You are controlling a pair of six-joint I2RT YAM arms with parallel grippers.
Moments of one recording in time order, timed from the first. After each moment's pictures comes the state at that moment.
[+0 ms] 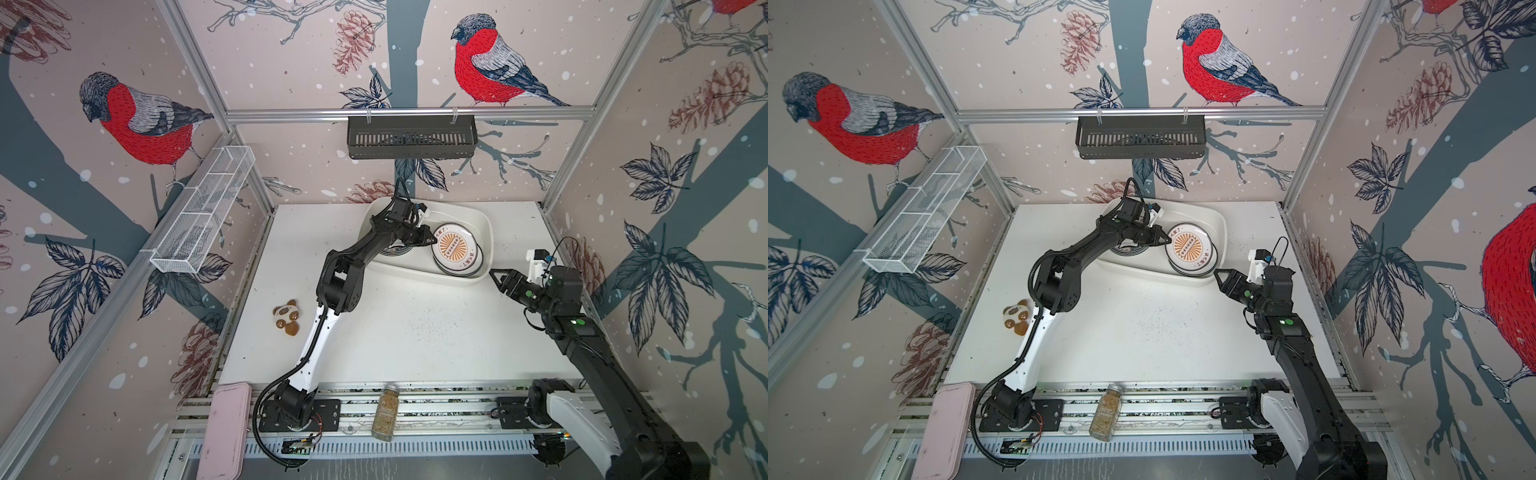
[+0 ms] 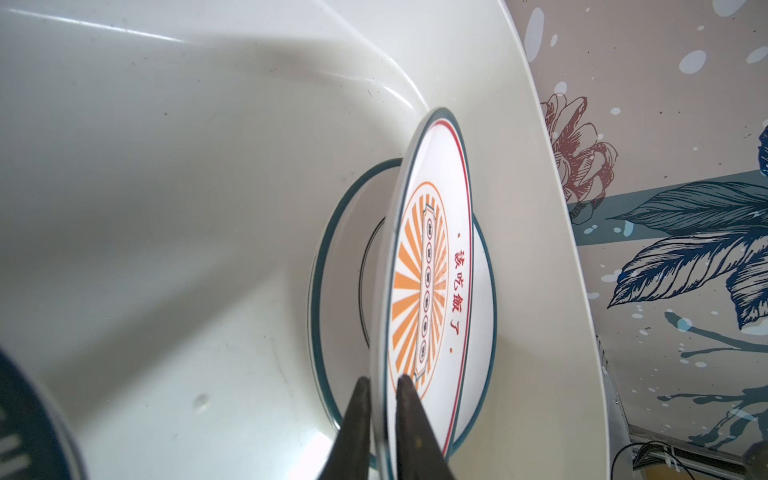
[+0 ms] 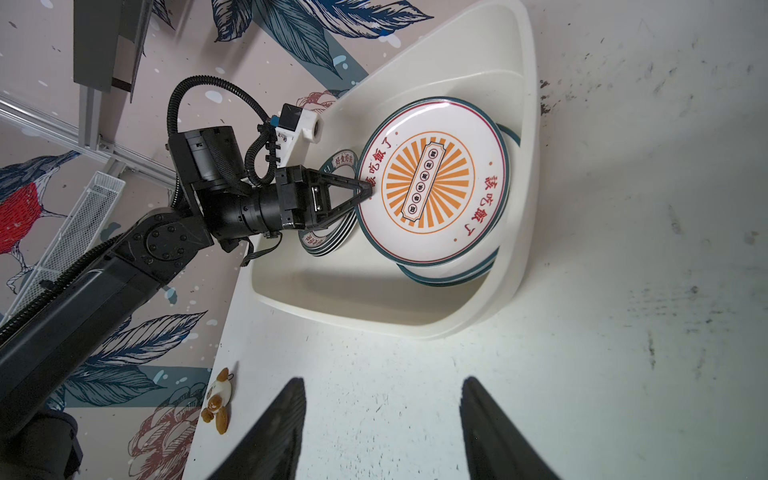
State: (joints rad) left arm -0.49 2.56 2.24 -0.48 0.71 -0.36; right arm 0.02 0.86 0.53 -0.13 -0.52 0.61
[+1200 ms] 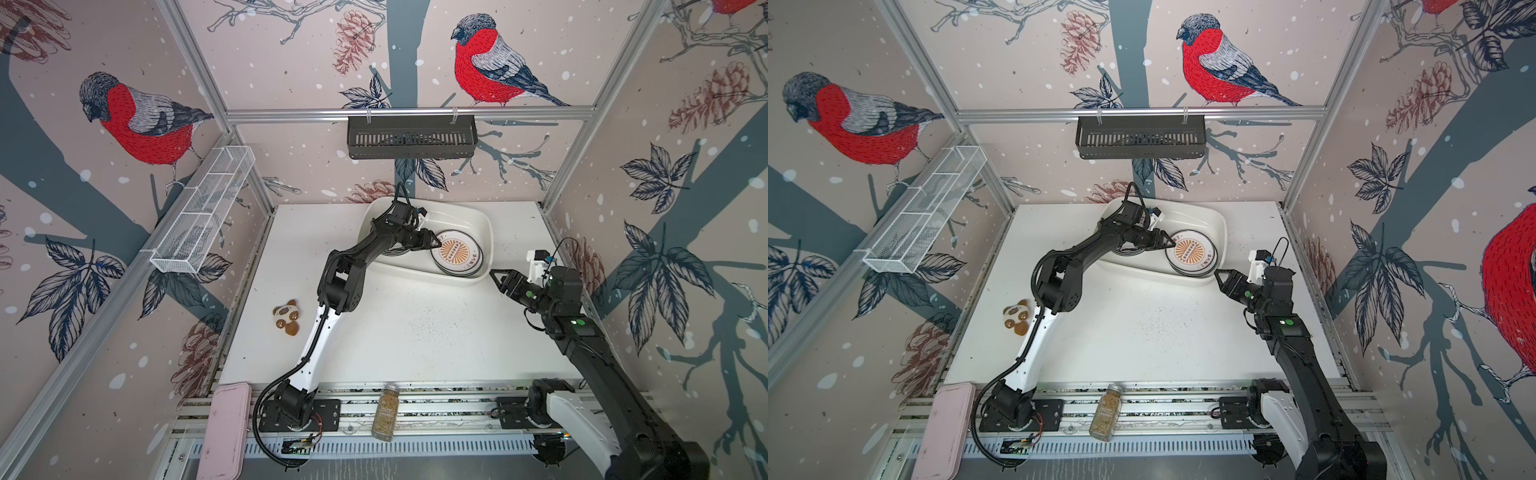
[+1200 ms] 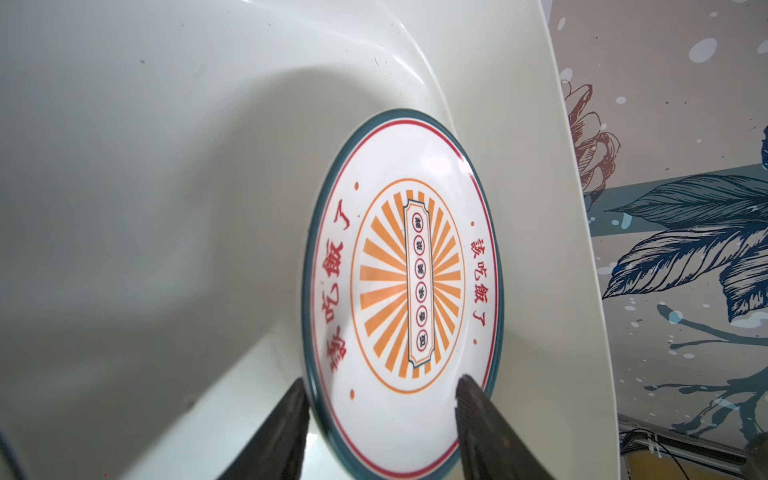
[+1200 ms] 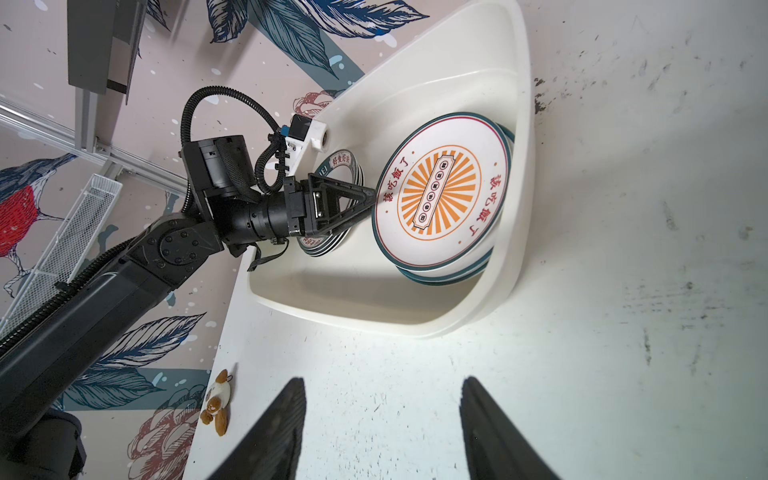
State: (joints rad) left arm -0.49 2.58 2.22 -0.47 0.74 -0.37; right arm 0.01 0.86 0.53 -0.12 -0.52 0.61
